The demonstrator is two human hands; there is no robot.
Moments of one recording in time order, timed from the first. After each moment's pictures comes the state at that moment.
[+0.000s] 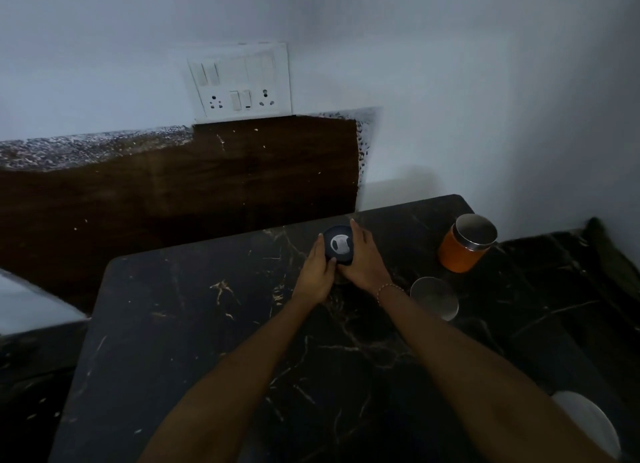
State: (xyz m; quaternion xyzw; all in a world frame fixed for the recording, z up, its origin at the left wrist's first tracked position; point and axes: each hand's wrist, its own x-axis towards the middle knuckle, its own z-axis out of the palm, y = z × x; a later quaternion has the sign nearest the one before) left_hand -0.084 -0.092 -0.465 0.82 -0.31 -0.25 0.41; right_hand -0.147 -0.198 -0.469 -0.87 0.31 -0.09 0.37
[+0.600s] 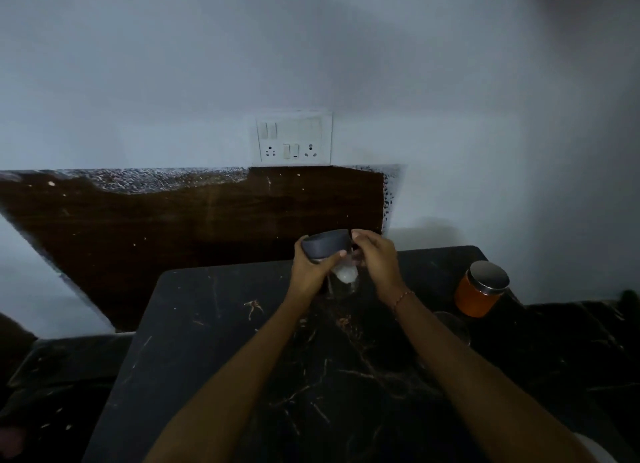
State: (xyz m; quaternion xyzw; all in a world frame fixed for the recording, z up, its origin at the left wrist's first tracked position) left_hand -0.076 -0.037 -0.369 0.69 -0.16 -0.23 0.67; right_hand -0.143 -0.152 -0.354 -0.69 0.25 -0.26 0.62
